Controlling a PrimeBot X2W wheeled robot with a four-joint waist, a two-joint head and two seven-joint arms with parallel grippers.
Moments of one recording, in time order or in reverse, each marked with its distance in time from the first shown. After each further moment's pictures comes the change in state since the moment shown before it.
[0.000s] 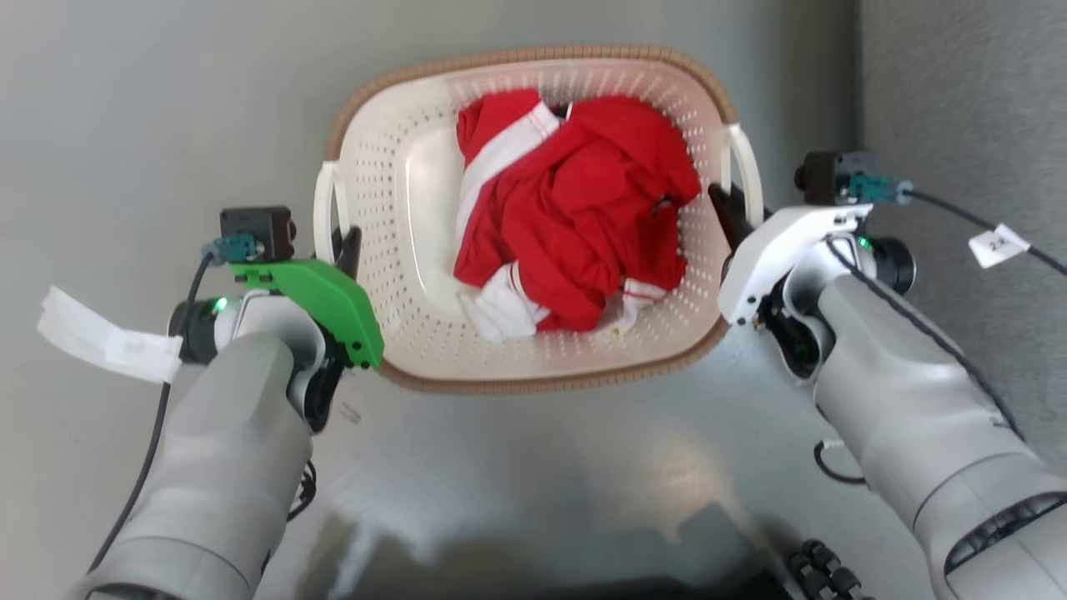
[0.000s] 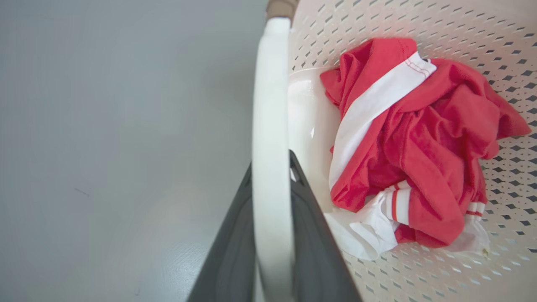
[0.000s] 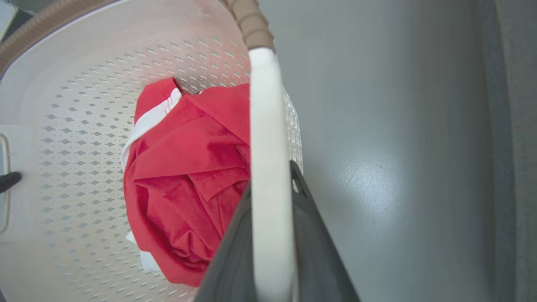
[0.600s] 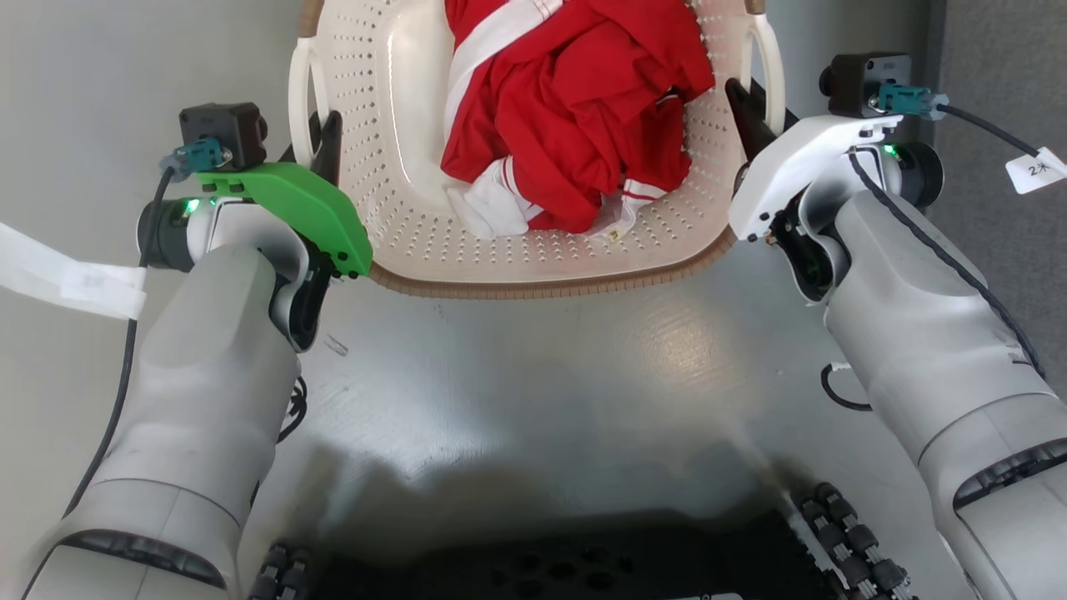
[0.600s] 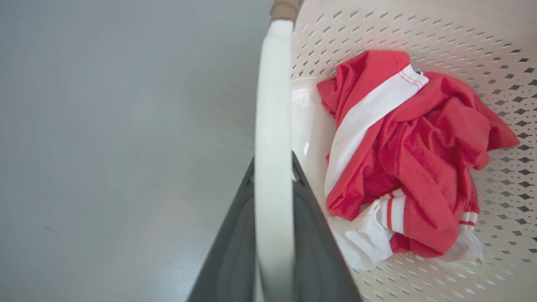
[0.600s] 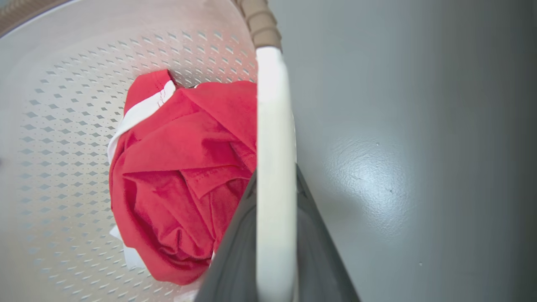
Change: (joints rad) left arm -0.117 -0.003 0.104 -0.056 0.096 0.000 -0.032; right arm -0.123 0.003 -0.124 -0.007 -0.155 0.001 -0.015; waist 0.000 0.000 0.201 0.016
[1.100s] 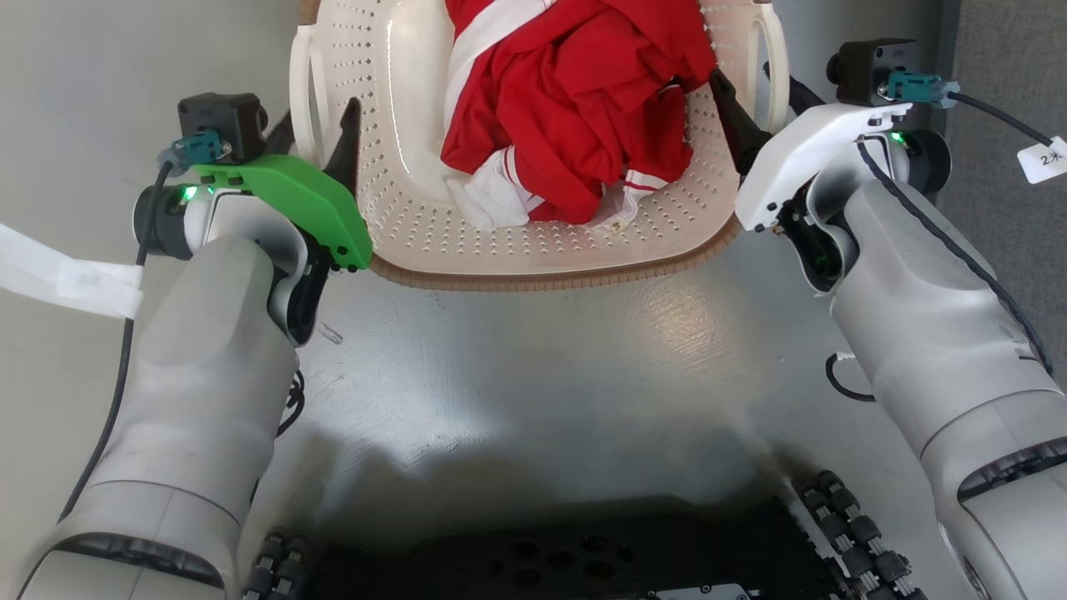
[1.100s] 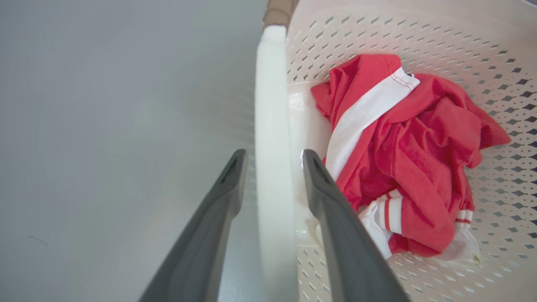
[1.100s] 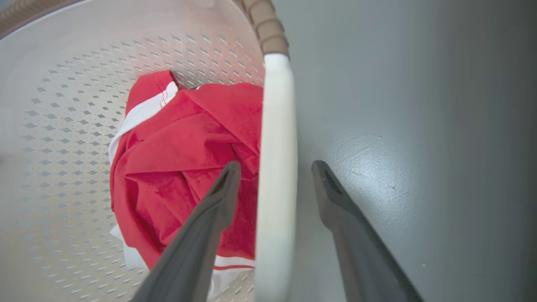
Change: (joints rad) left arm 0.011 0.000 0.064 -0.050 0.077 -0.001 0.003; right arm -0.001 0.001 -0.080 -0.021 -0.070 0.002 0.021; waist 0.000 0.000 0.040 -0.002
